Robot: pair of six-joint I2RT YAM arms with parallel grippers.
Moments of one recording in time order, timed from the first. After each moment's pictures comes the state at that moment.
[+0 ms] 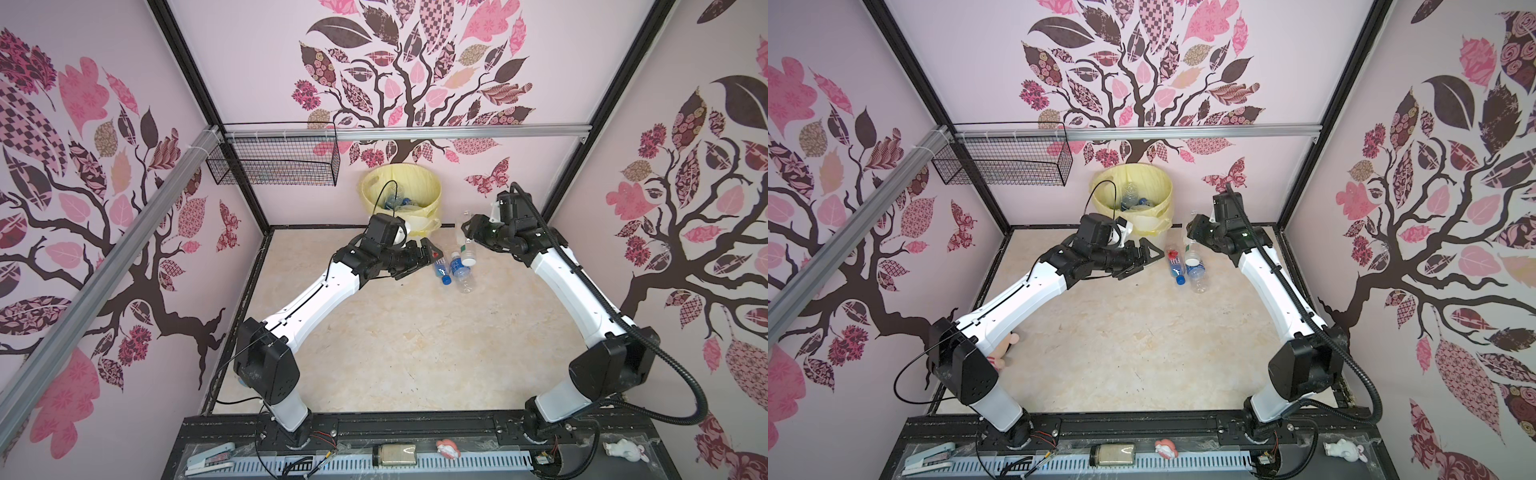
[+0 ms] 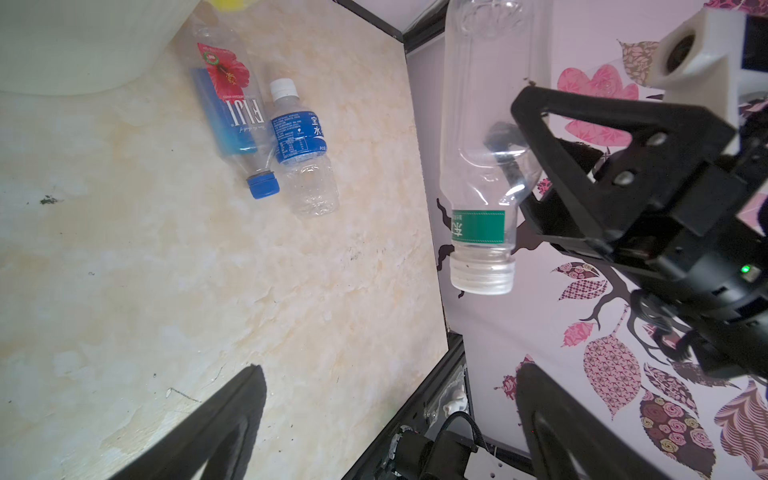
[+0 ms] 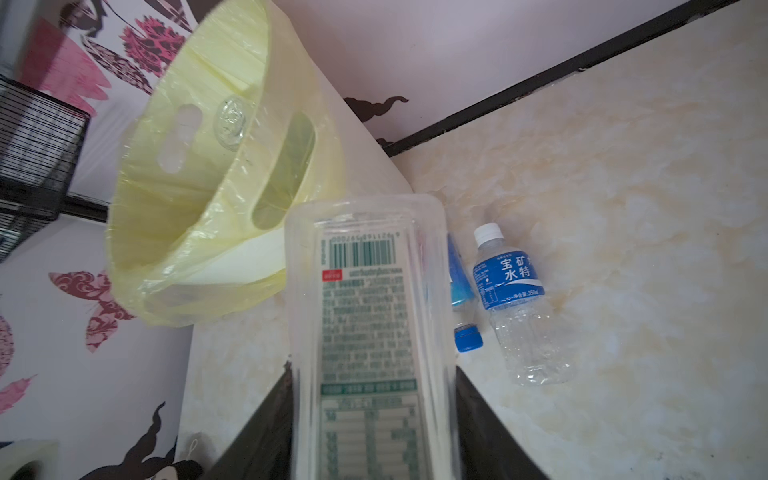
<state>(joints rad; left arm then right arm) -0.62 1.67 1.59 -0.49 0.44 -0.84 0.24 1.55 1.61 -0.63 -0.13 0.65</state>
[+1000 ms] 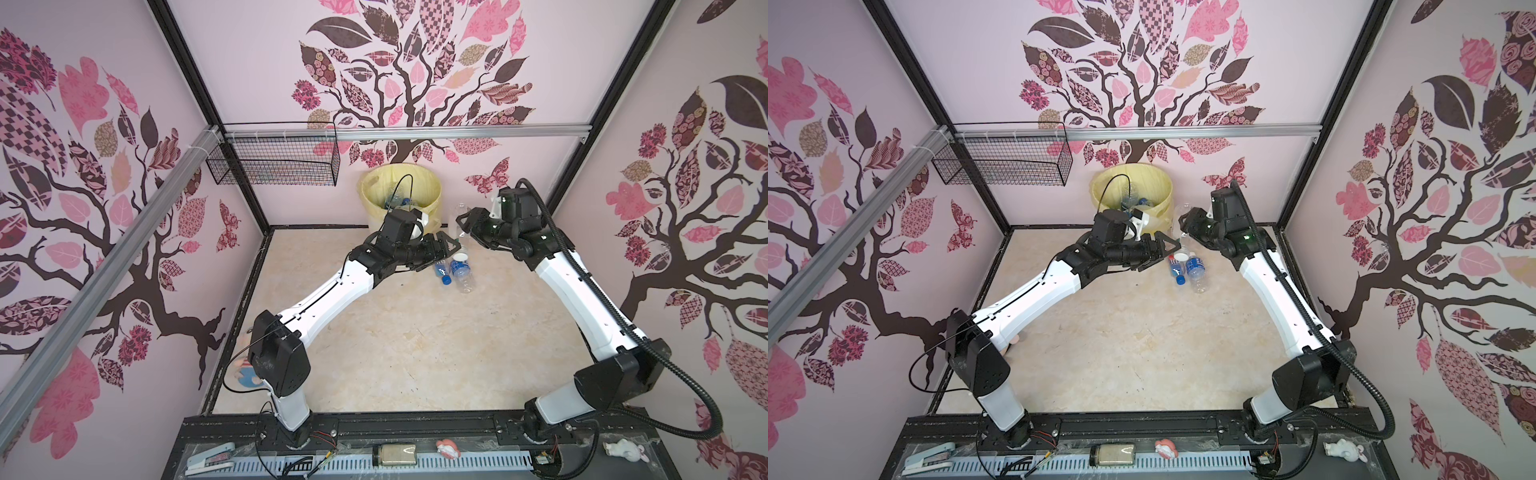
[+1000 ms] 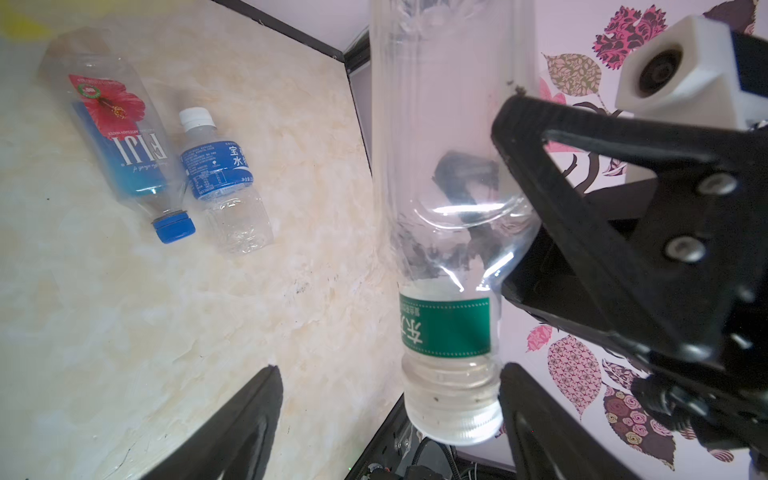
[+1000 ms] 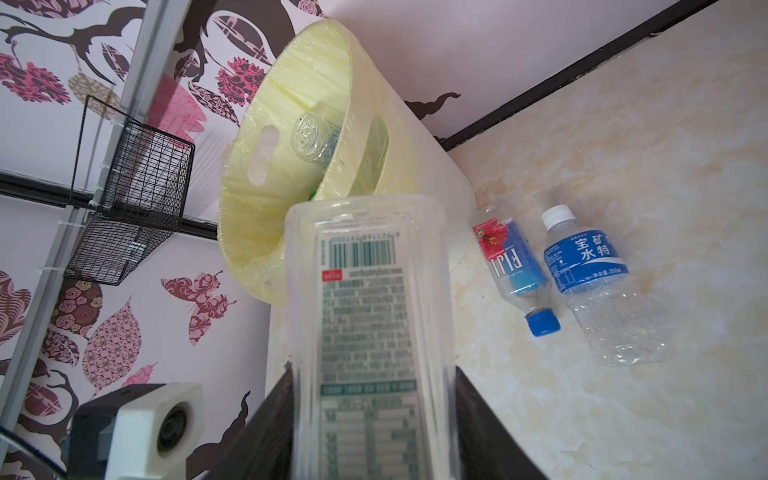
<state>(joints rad) -0.68 1.76 1.69 -0.35 0.43 -0.90 0.31 1.54 1.66 -0.62 -0.16 0.80</state>
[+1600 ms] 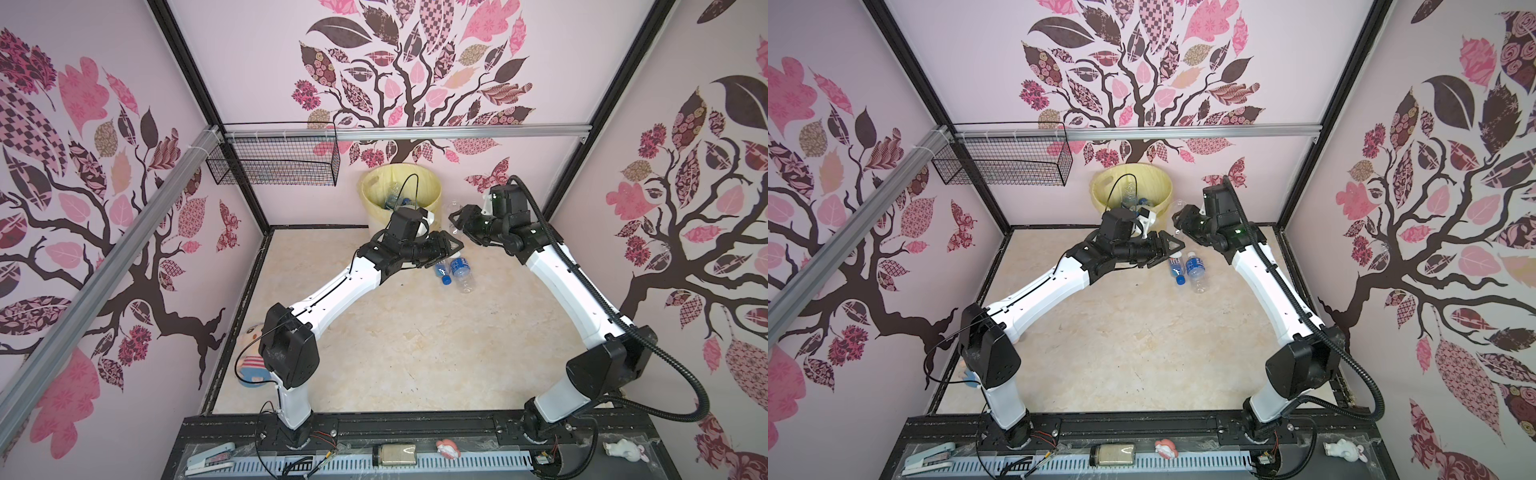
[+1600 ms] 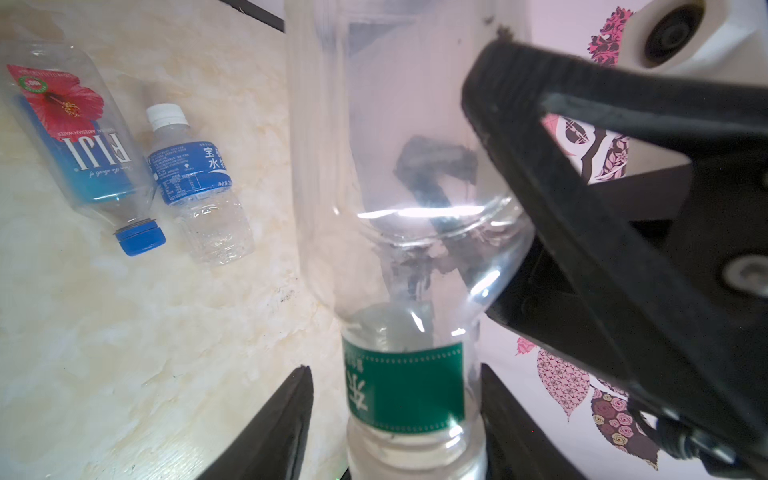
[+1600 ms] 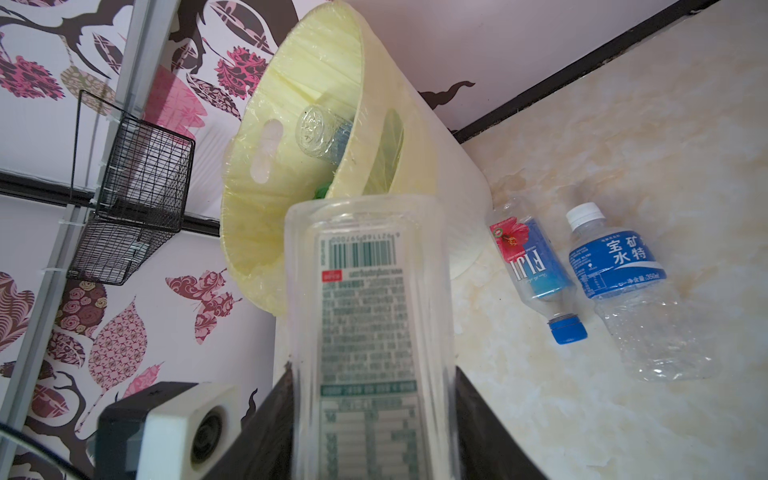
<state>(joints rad) -0.69 1.83 1.73 -0.31 0.46 -0.93 0.33 1.60 1.71 -0.62 -0.17 0.82</state>
